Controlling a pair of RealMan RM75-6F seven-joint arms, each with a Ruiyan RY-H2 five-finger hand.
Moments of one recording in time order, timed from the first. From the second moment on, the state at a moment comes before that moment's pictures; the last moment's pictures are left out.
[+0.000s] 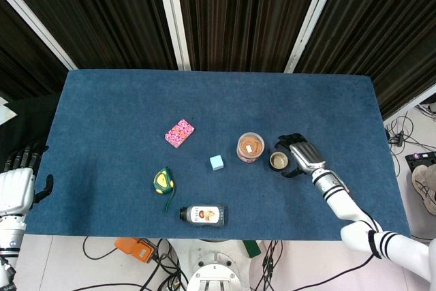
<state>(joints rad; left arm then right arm) -0.12 -1.13 -0.07 -1.63 1.36 1.39 0.03 0.61 -1.53 0.14 -1.21 -1.37 0.80 0.18</state>
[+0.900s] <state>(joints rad) -0.11 -1.13 -0.07 -1.64 1.34 1.39 0.05 0.61 -1.54 0.13 -1.19 -1.38 0.91 0.23</state>
